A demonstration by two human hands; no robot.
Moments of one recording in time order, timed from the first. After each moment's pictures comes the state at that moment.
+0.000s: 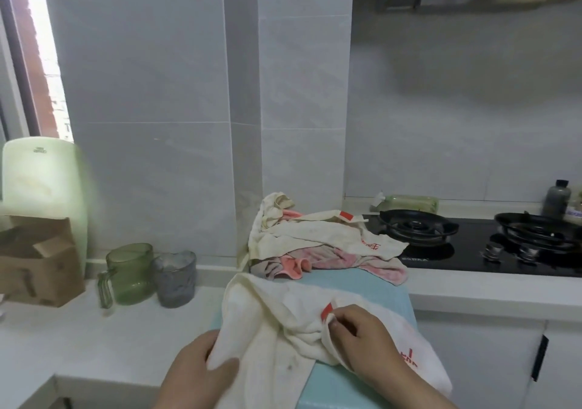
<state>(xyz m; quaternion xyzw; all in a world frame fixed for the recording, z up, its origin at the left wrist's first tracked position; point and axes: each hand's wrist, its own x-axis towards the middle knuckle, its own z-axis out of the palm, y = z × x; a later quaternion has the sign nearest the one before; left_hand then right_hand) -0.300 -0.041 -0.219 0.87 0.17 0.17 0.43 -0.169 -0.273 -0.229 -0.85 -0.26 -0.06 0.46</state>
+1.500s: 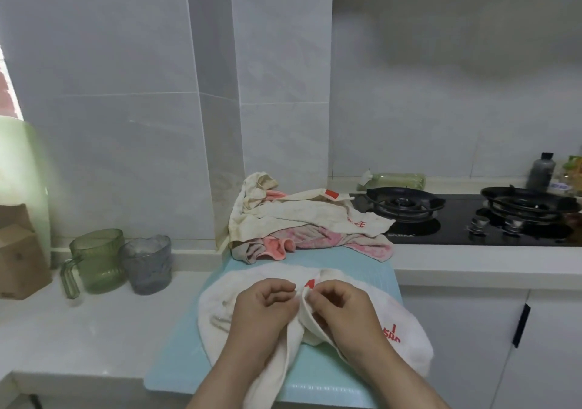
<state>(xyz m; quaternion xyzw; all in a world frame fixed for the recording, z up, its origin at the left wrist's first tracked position) -0.214 -0.126 -0.230 0.66 0.09 0.23 0.71 -0.177 -0.266 -0.222 -0.69 -0.18 0.00 0.70</state>
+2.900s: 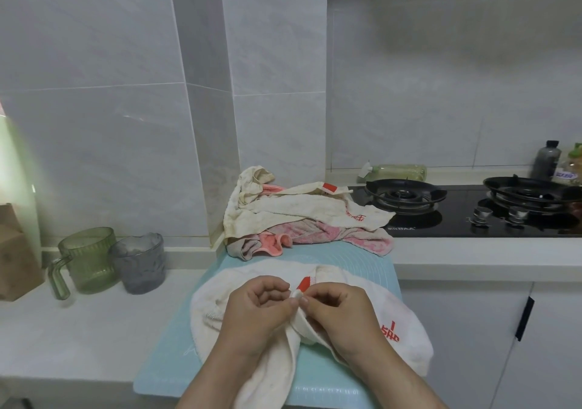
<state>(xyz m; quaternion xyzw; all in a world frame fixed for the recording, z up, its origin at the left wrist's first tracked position) -0.214 -0.128 -0.226 0.62 0.04 0.21 0.75 -0.173 -0.268 -0.227 -0.68 -0.20 0.04 0.71</state>
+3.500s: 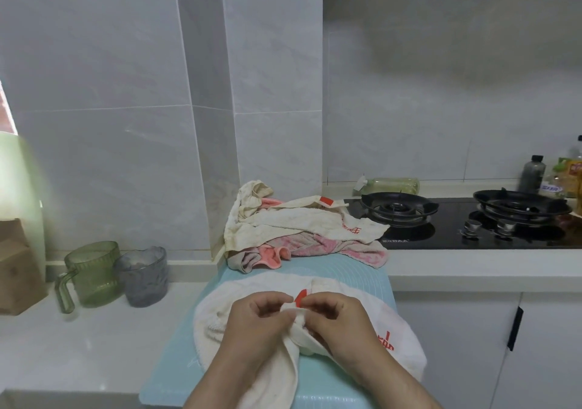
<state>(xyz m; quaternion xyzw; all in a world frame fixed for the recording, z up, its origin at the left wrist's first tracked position) -0.224 -0.128 -0.216 0.67 0.05 0.19 0.72 -0.174 -0.276 -0.224 -0.74 -0.20 0.04 0.64</state>
